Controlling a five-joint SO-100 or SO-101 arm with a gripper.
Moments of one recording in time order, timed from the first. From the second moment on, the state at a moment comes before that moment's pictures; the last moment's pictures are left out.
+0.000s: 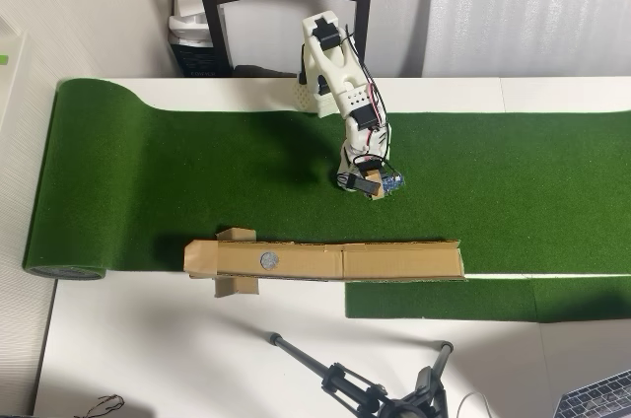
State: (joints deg) arm -25.0 104.9 113.4 65.6 102.3
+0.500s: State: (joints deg) arm -25.1 96.2 113.4 62.1 102.3
